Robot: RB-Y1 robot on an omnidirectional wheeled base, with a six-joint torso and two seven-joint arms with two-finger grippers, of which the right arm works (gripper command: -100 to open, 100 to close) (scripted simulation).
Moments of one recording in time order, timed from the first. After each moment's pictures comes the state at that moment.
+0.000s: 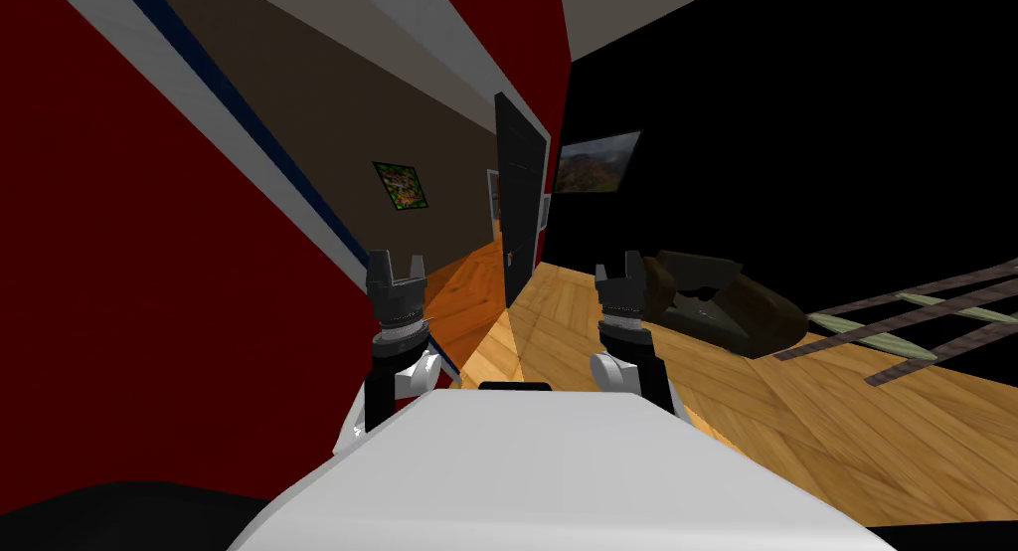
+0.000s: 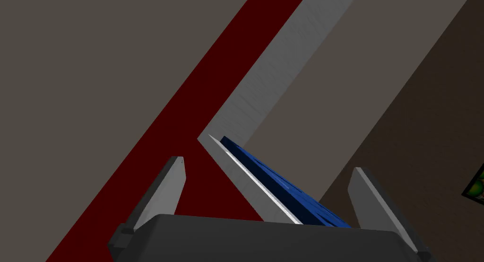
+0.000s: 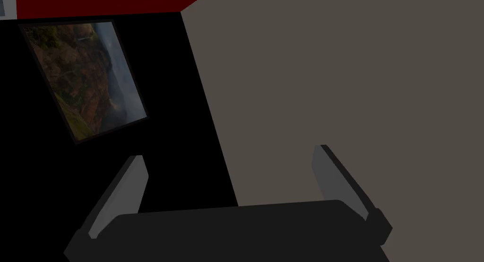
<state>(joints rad) 0.45 0.02 0.04 -2.33 0.00 -0.42 0.08</state>
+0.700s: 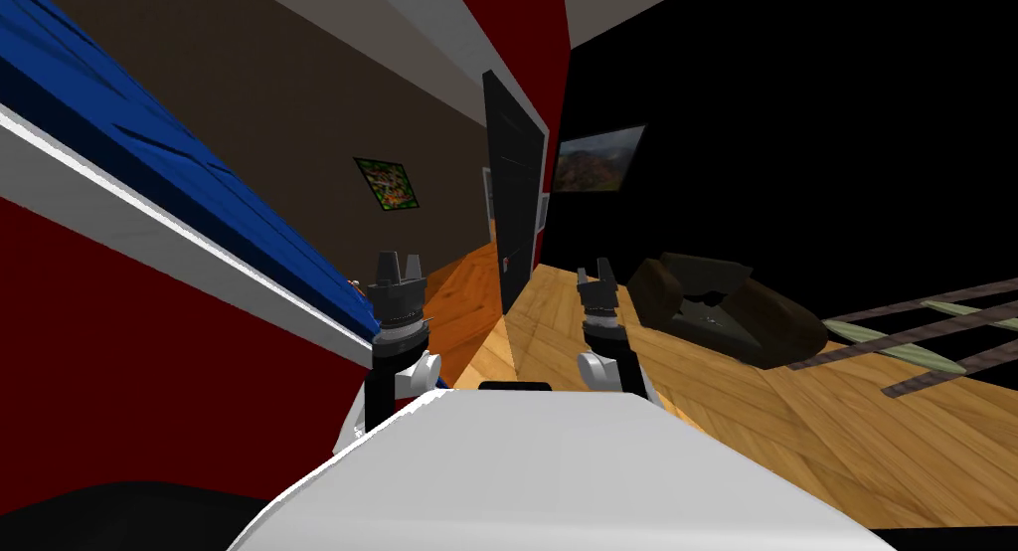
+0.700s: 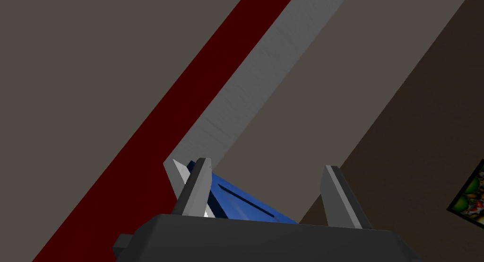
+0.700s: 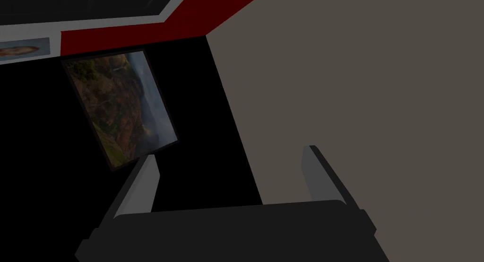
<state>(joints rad) 0.41 -0.01 0.12 -2.22 0.00 -0.46 0.06</state>
